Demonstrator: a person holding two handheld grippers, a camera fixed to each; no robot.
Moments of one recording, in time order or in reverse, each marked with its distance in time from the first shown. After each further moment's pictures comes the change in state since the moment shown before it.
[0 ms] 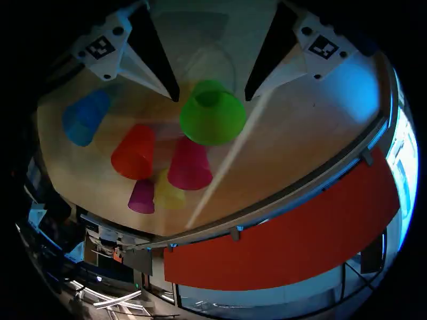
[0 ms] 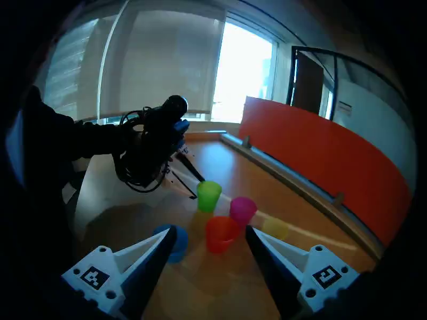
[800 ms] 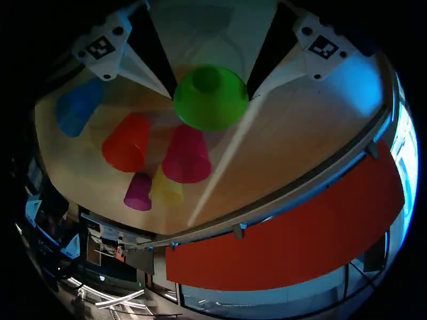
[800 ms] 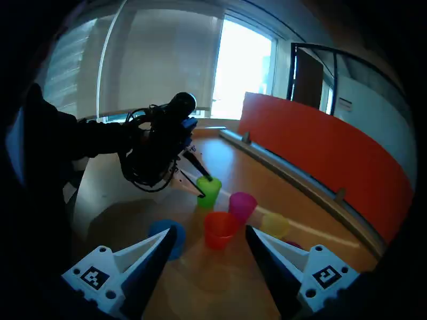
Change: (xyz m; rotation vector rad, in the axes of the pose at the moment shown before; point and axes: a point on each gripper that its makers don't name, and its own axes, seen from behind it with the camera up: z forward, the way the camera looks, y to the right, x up) left arm 0.015 -0.005 0.027 -0.017 0.016 0.012; right arm -0.009 0.004 0.006 0.006 -0.015 0.010
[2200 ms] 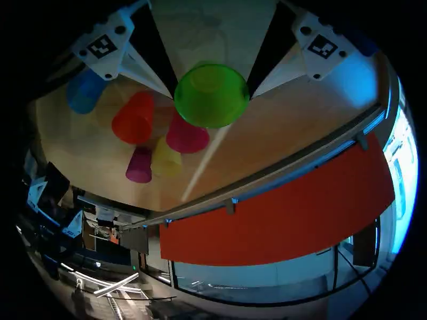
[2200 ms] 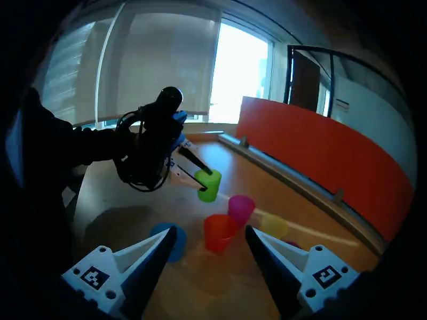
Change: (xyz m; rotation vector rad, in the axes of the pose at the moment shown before) left arm 0.039 0.005 -0.033 0.060 0.142 -0.022; right arm 0.005 -0.003 -0.008 -0.015 0.030 0.012
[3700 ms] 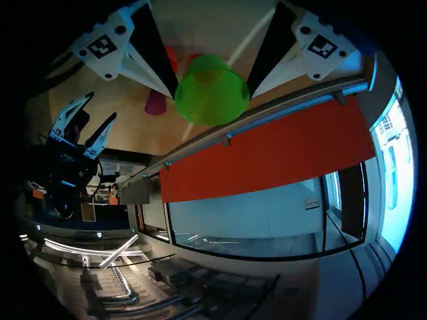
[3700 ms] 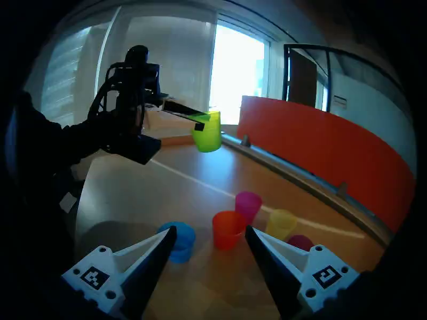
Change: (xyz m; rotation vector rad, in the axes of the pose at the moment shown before) left arm 0.128 0.023 -0.109 0.063 0.316 0.012; right arm -0.016 -0.019 0.007 0.003 0.018 0.040
